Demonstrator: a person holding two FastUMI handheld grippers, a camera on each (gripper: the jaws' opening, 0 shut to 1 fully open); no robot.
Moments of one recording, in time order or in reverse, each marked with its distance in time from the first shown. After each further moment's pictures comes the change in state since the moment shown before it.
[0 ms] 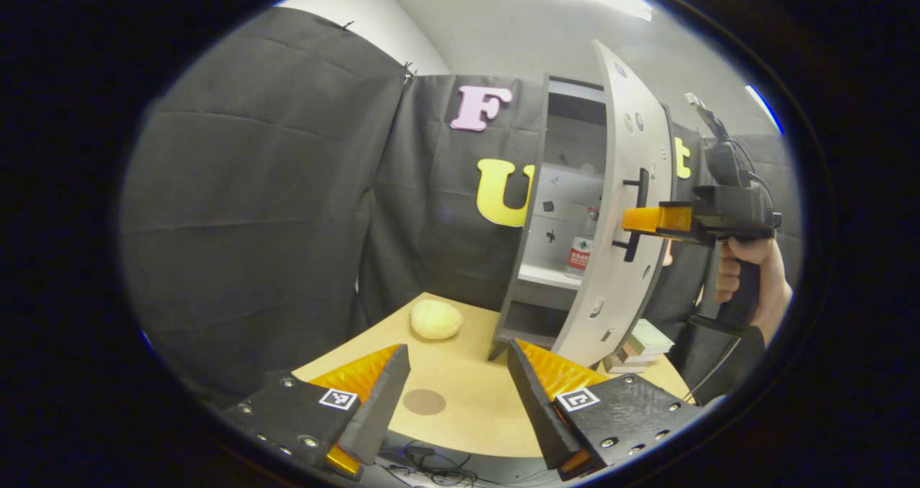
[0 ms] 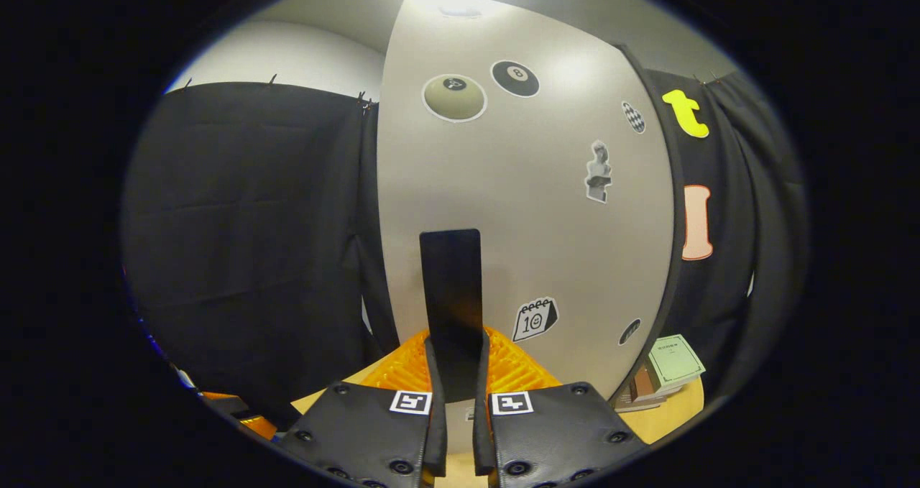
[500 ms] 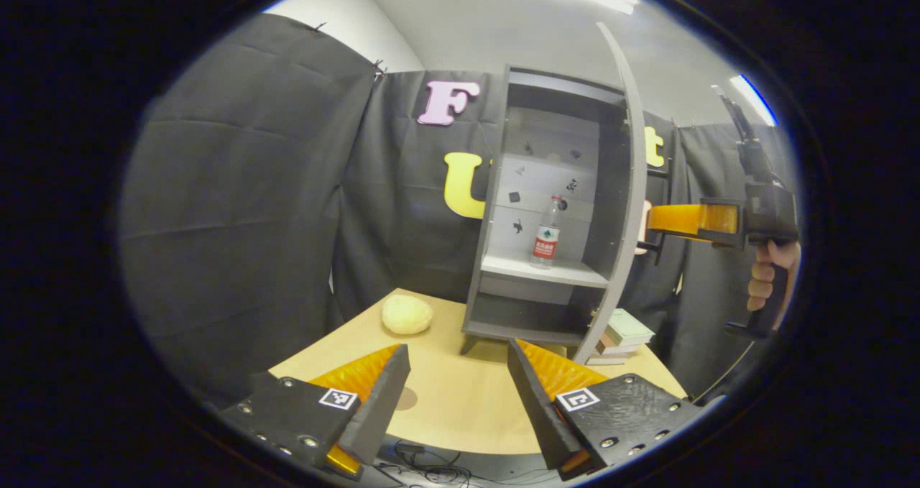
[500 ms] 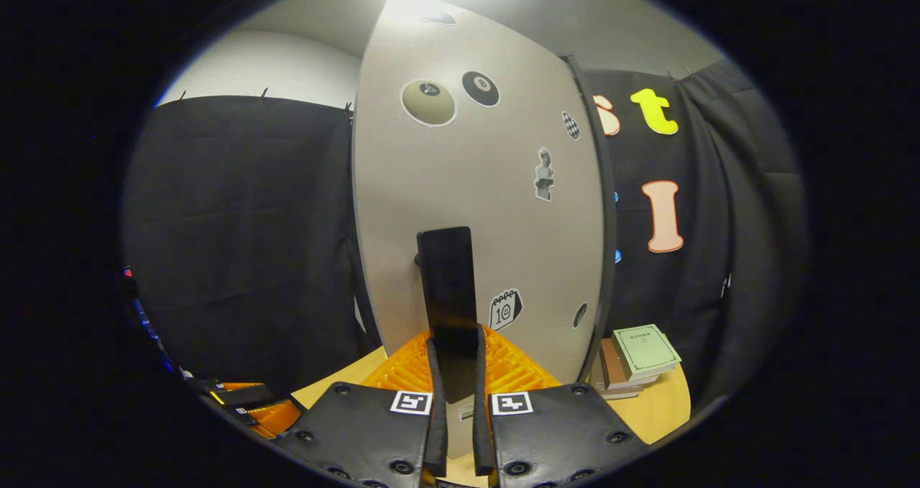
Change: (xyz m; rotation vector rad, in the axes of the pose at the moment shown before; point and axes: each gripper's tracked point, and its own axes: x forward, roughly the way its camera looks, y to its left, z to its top) left arm 0.006 -0.021 0.006 0.050 0.011 -0.103; right arm -0.029 -0.026 -0.004 0.029 -0.009 -0.051
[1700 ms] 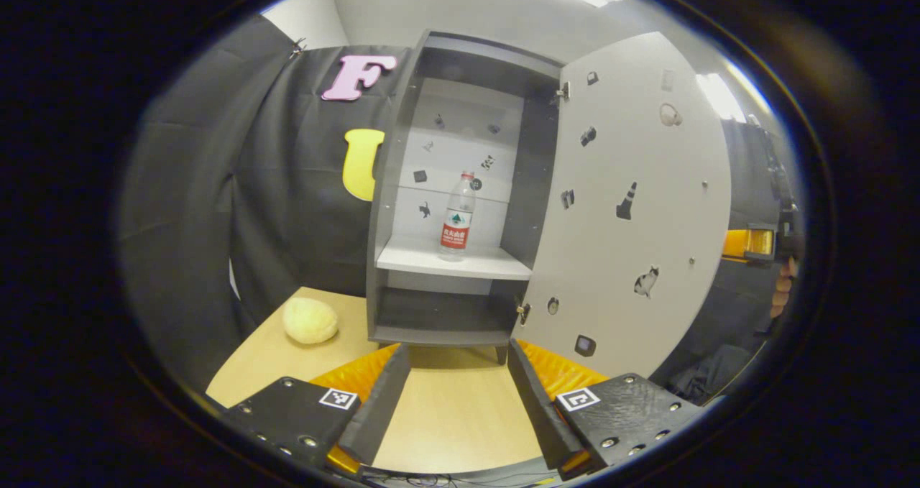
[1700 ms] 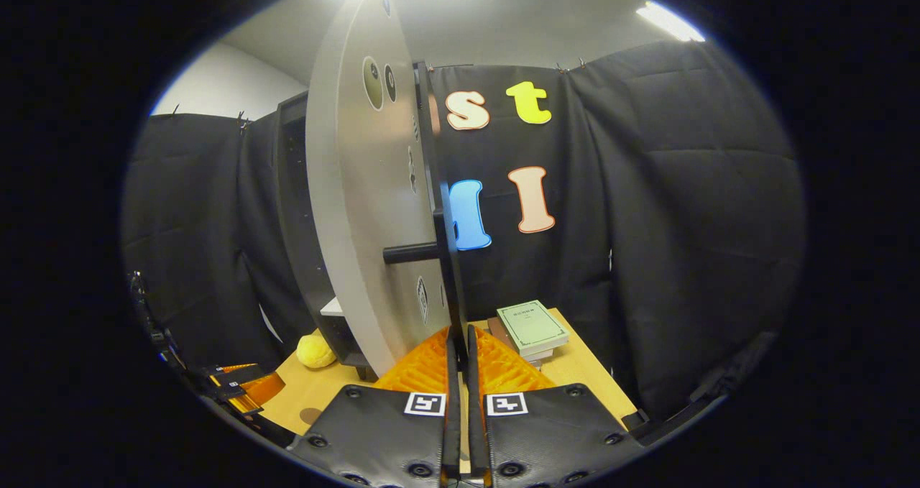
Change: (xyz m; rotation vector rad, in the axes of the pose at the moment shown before) left arm 0.120 -0.113 0.011 0.034 0.088 -0.385; right arm -0.052 -0.073 -0.009 0.120 0.038 -0.425
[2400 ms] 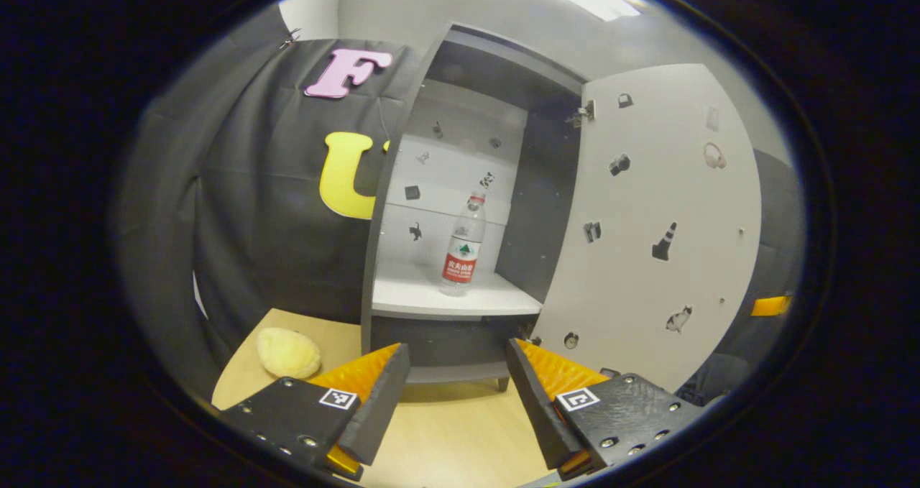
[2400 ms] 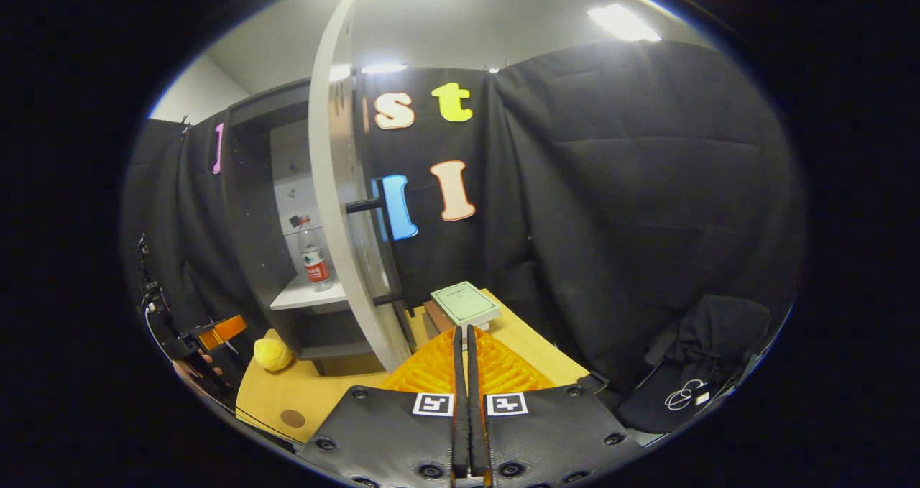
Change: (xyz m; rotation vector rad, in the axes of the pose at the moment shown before) left arm 0.072 0.073 0.047 -0.012 -0.032 -0.124; right arm -0.073 -0.052 -0.035 0.090 0.012 -0.357
